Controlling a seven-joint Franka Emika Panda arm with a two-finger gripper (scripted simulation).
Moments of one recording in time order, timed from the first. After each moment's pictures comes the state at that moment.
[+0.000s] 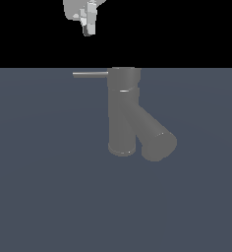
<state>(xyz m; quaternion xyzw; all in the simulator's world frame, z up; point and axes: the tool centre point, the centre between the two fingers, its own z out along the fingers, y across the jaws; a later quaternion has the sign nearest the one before) -0.046 0.062 0.366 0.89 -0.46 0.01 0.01</state>
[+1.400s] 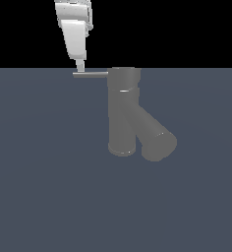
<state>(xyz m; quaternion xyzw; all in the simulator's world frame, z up) 0.015 0.105 0.270 0.77 -0.64 0.00 0.00</state>
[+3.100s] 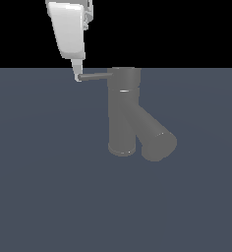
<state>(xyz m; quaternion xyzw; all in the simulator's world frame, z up) -0.071 0.090 0.270 0.77 -0.64 0.00 0.00</state>
